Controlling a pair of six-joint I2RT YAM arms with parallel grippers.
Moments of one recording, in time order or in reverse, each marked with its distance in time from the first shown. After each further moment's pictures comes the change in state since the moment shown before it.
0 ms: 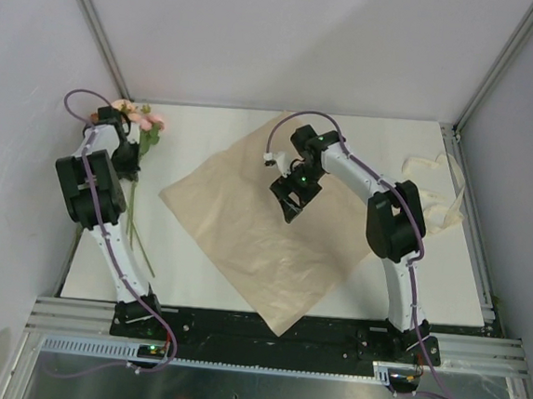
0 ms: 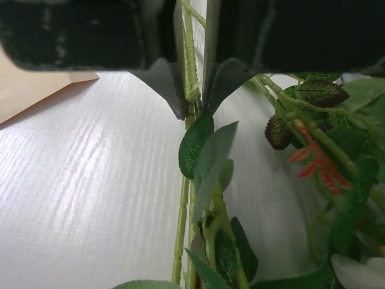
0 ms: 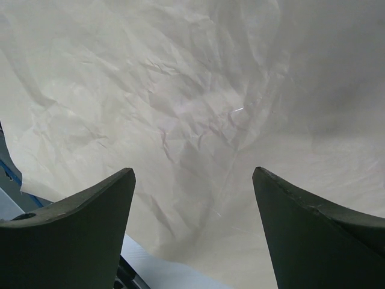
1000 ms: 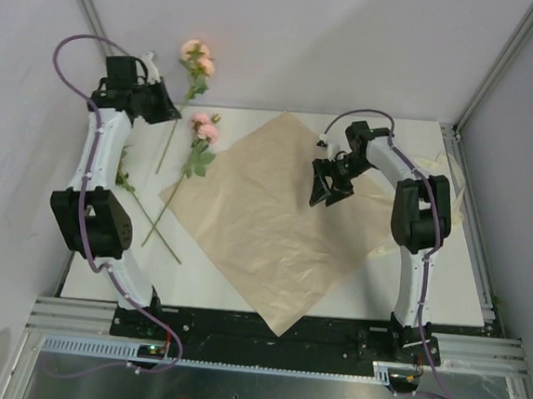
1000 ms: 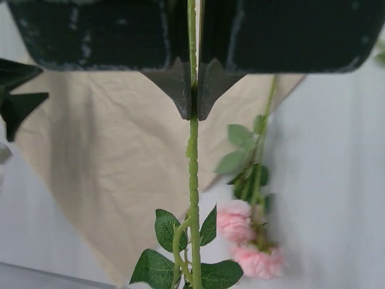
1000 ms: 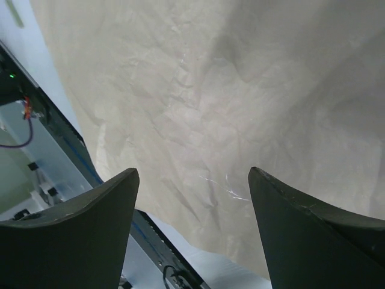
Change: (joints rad) left arm -0.212 -0.375 0.129 0.028 0.316 -0.407; right arm -0.282 -0.008 -0.094 0.024 -0.257 0.208
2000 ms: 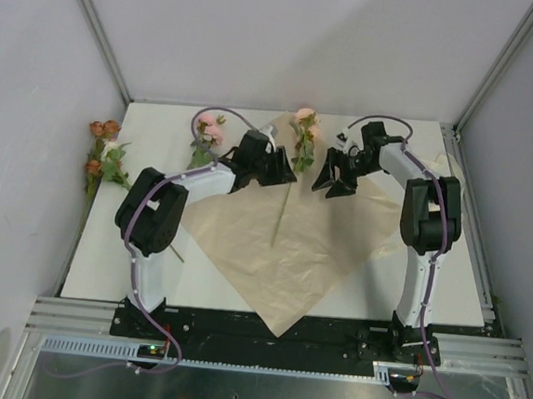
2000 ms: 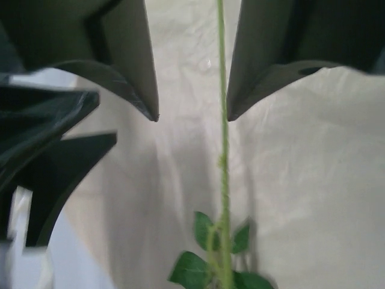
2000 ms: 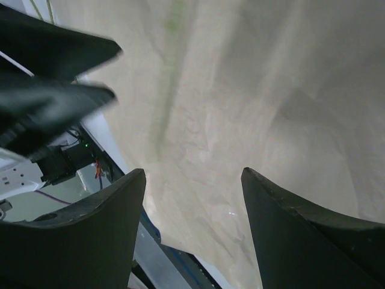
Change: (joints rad) left arm -0.647 0.172 -0.497 0.775 -0.170 -0.480; right arm -0.107 -0.041 -0.132 0.288 -0.118 0.365
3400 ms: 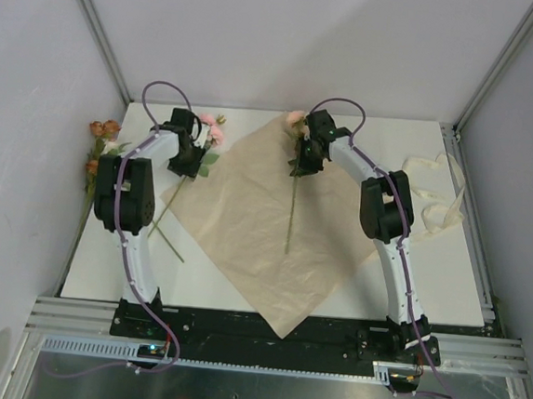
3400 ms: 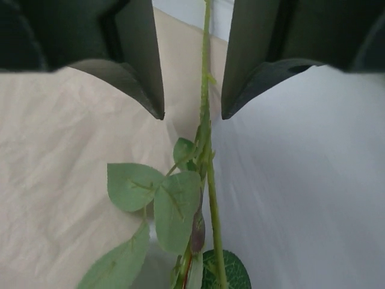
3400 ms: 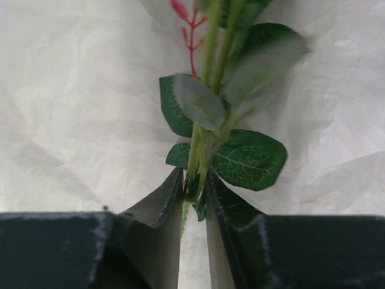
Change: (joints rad) left arm 0.453 0.083 0.192 -0.657 -0.243 0.880; right arm 0.254 0.316 0.443 0.117 0.640 0.220
